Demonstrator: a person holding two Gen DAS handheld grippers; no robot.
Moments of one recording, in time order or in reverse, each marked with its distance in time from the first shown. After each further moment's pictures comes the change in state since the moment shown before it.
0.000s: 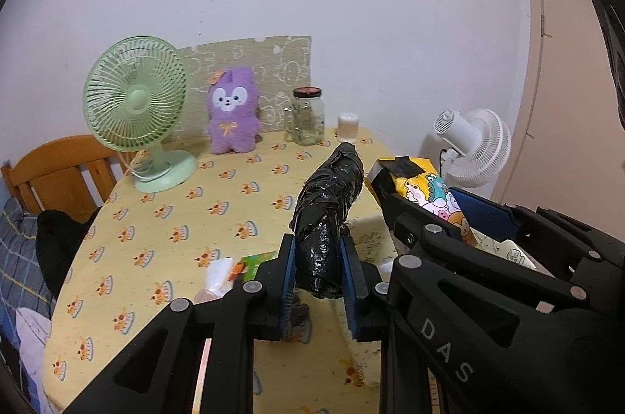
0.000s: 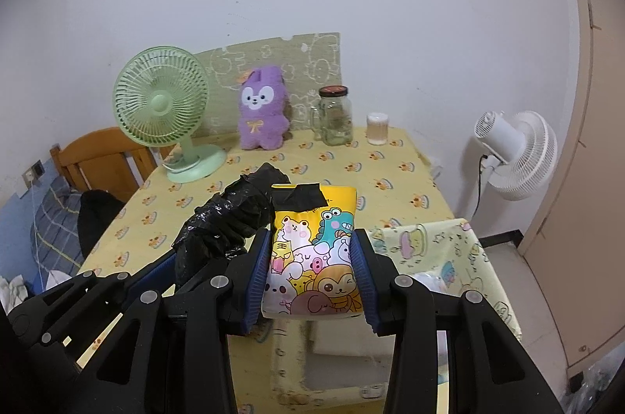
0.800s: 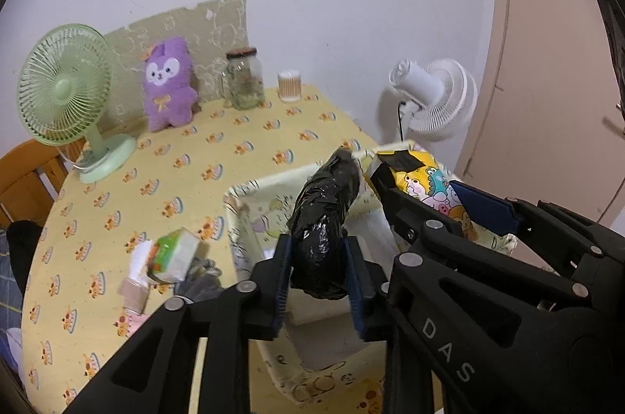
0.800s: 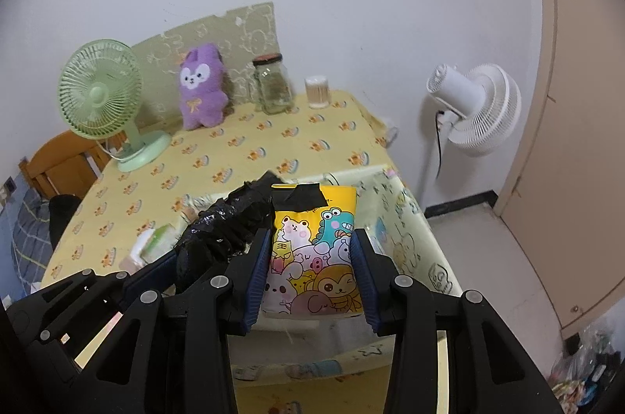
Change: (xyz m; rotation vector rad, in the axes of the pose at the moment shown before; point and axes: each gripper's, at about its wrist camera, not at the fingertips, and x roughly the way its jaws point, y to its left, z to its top) left arm 0.049 -0.063 -0.015 0.094 0.146 -0.112; right arm 0.019 -0.074 -0.031 0.105 0.094 -0.105
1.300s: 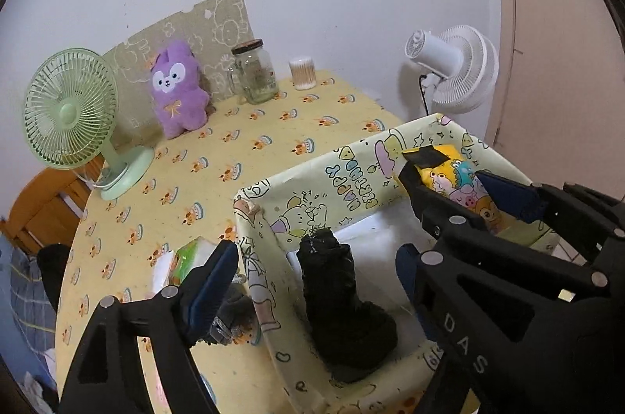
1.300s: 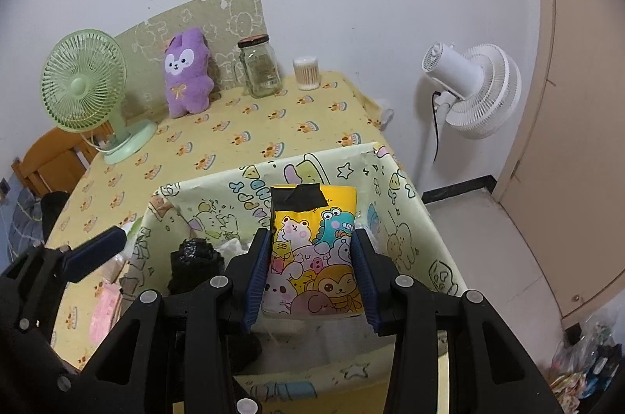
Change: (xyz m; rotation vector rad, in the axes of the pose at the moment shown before) left arm 0.022 -0.008 0.004 0.109 0.050 0.132; right arm 0.028 -0.010 -0.004 0.015 0.049 -0.008
